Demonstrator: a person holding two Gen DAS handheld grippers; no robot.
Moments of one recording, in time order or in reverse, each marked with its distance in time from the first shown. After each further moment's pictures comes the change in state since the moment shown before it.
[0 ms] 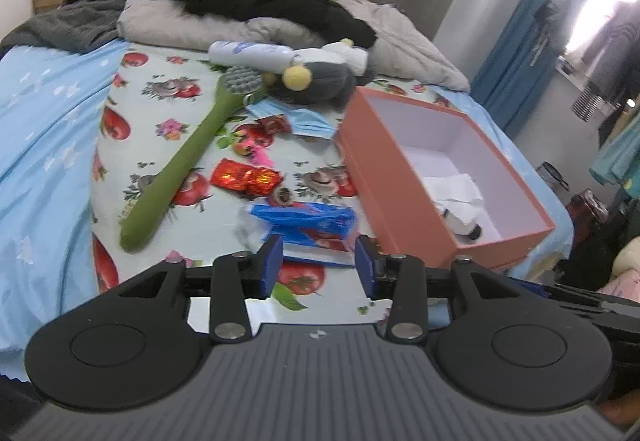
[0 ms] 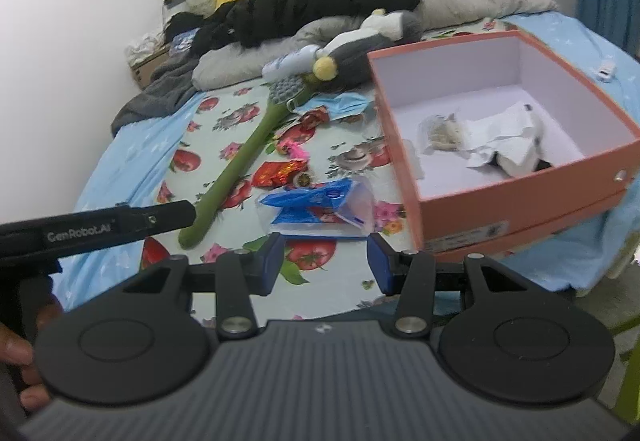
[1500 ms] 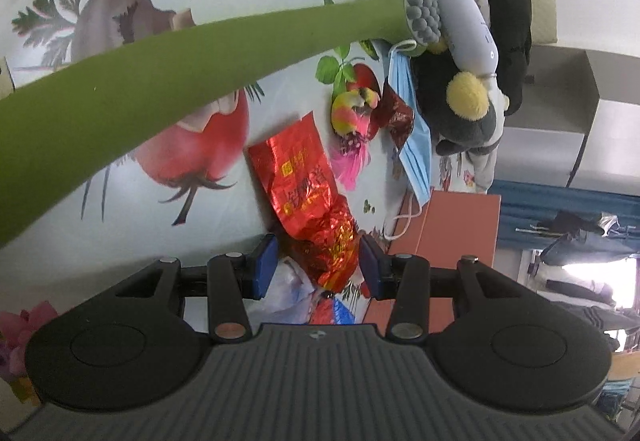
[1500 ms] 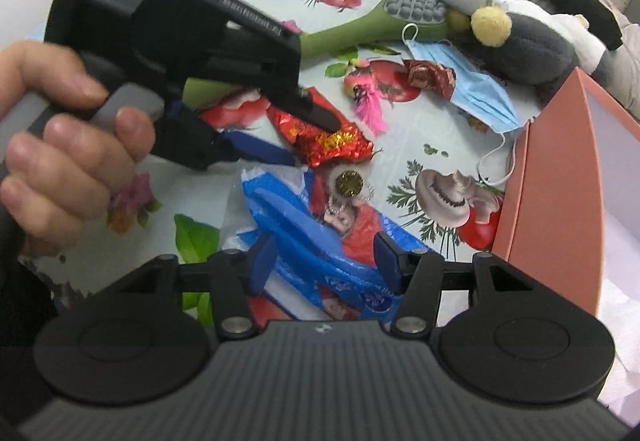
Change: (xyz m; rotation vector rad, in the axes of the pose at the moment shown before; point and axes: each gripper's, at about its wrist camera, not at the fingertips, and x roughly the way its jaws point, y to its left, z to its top) left arm 0.273 0.171 0.037 -0.948 0.260 -0.259; right arm 0.223 0.056 0.045 -0.663 0.318 0.067
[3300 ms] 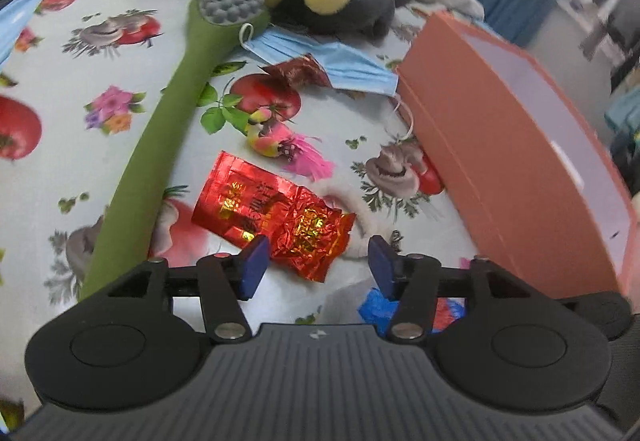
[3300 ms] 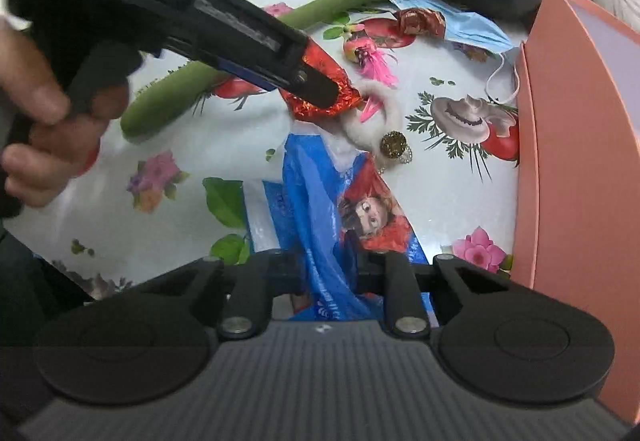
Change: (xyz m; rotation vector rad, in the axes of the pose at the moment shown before) left arm -0.010 -0.077 -0.057 1.012 0.028 0.314; right arm -0.002 0.012 -0.049 0.195 -0.016 0.049
